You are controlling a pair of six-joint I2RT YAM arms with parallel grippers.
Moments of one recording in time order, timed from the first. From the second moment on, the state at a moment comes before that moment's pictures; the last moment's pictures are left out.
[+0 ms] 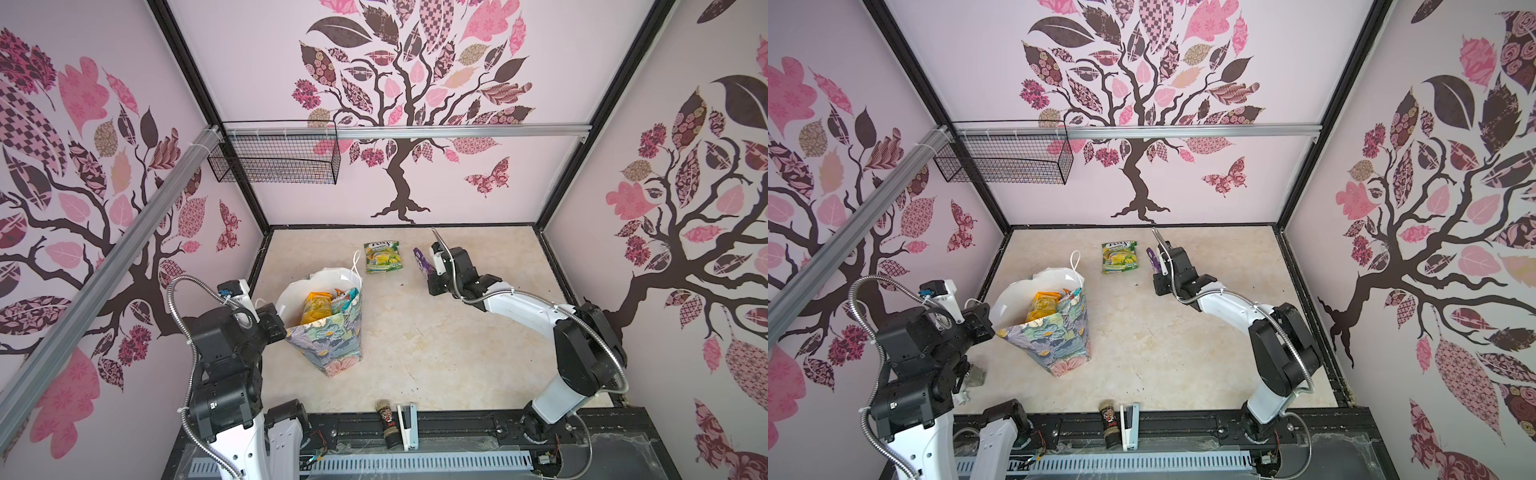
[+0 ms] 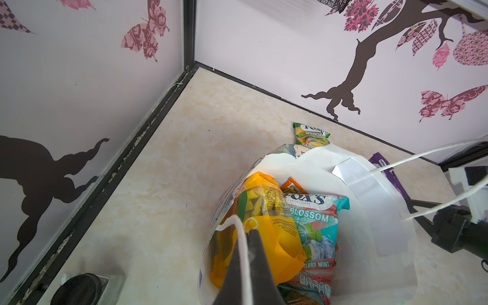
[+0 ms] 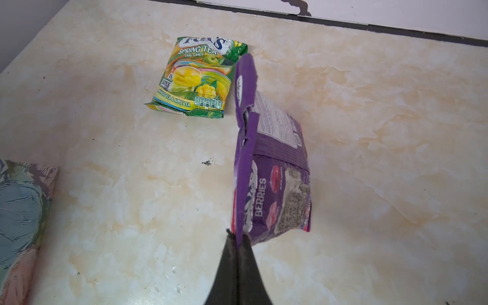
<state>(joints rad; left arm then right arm) 0.34 0.58 1.06 -0.97 0.24 -0.16 0.54 1.64 1.10 -0.14 0.03 0.21</state>
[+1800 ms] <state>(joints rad) 0.34 0.57 1.06 -0.98 0.24 -0.16 0.82 1.45 1.81 -0.45 -0.11 0.19</state>
